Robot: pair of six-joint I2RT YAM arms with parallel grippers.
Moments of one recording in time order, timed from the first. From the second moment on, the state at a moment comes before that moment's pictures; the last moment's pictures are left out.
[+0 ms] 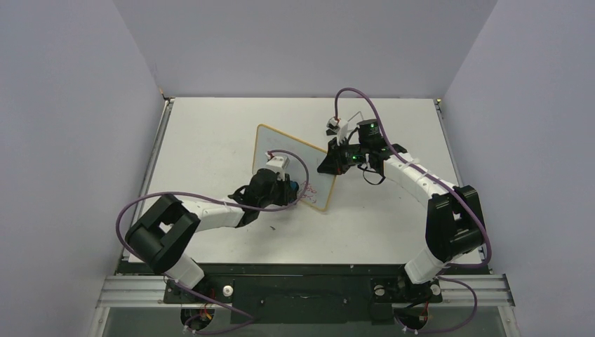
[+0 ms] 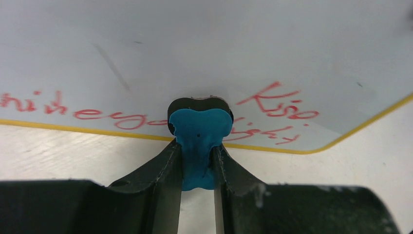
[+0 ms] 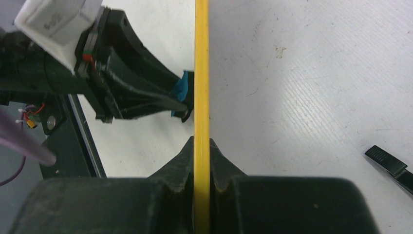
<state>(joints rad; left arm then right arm) -0.69 1.57 0.64 0.38 -0.06 -0.43 0.36 1.60 1.12 -0.26 -0.78 -0.05</state>
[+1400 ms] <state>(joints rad) -0.80 1.20 0.59 0.38 -0.20 -0.47 0.37 1.60 1.12 -0.32 -0.83 -0.04</state>
